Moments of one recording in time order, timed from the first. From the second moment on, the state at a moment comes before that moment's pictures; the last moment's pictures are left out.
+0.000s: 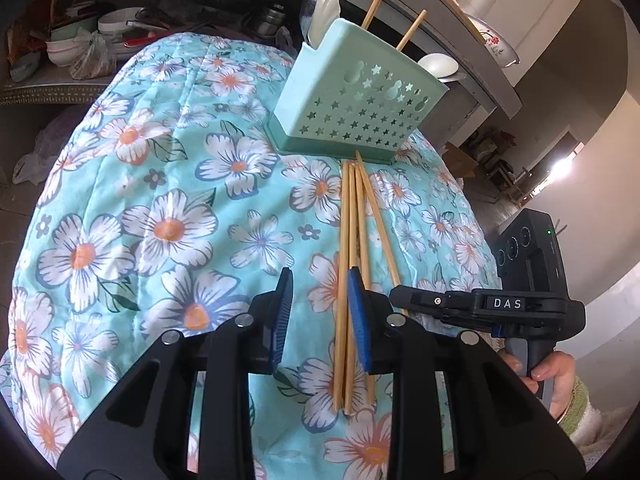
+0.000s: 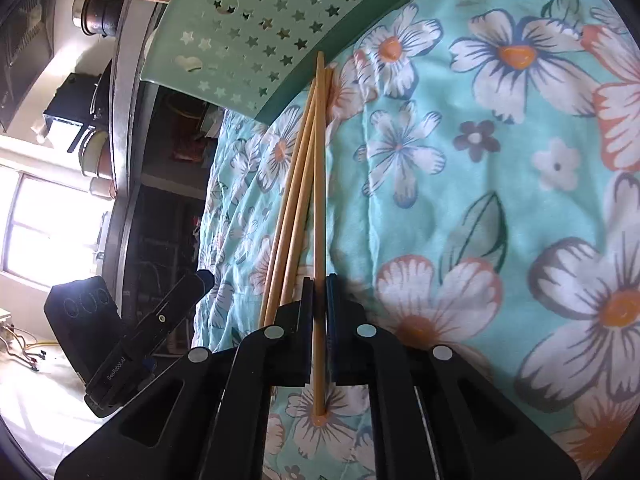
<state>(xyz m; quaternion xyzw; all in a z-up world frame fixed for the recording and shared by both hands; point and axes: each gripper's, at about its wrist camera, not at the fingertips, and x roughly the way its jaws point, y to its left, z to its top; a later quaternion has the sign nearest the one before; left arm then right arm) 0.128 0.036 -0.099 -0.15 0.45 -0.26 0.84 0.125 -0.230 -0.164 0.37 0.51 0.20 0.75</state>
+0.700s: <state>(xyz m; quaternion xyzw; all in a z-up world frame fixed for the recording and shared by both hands) 0.156 0.017 -0.142 -0.22 0.54 -0.27 0.77 0.105 -0.285 -0.169 0.41 0.49 0.16 0.75</state>
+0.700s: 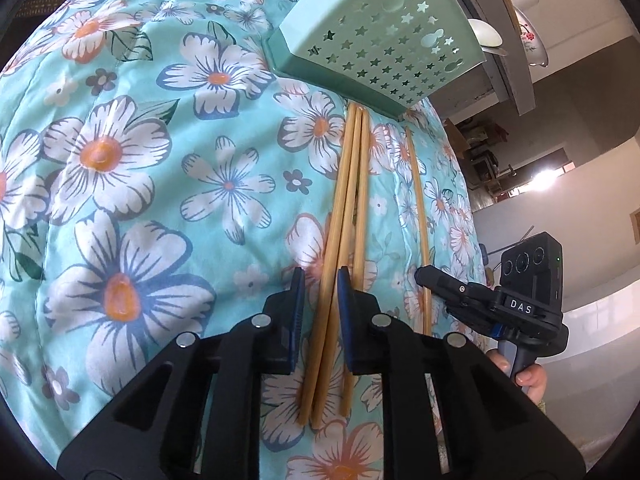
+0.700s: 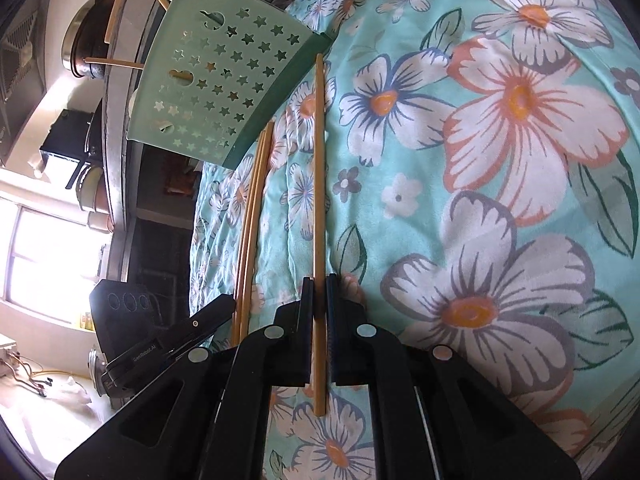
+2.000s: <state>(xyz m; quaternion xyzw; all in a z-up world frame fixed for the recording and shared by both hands) 0.107 0.074 -0.132 -0.29 0.51 -0.20 0.78 0.068 -0.294 -0.161 0.36 0.54 0.18 0.74</state>
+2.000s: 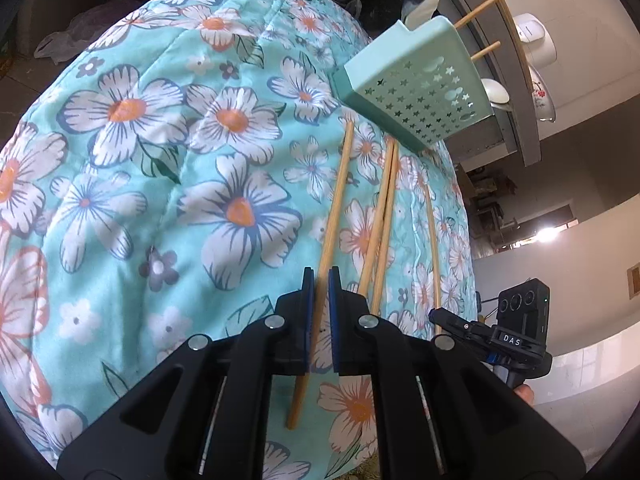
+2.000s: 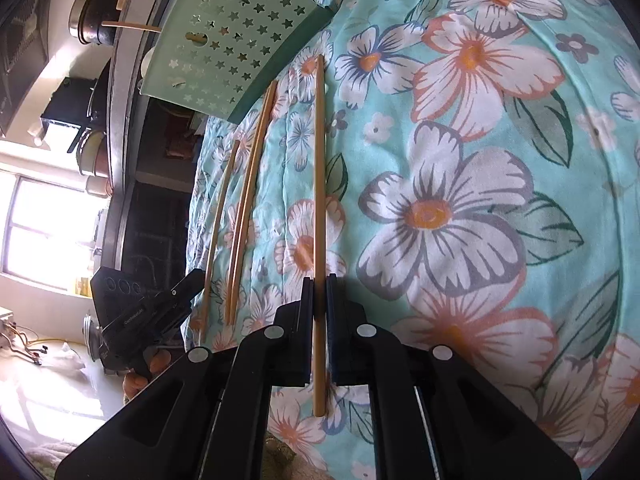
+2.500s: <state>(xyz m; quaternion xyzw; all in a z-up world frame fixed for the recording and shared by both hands) 0.117 0.040 -0.085 -0.06 0.45 -0.16 0.88 0.081 -0.280 -0.122 0.25 0.53 0.14 0.80</state>
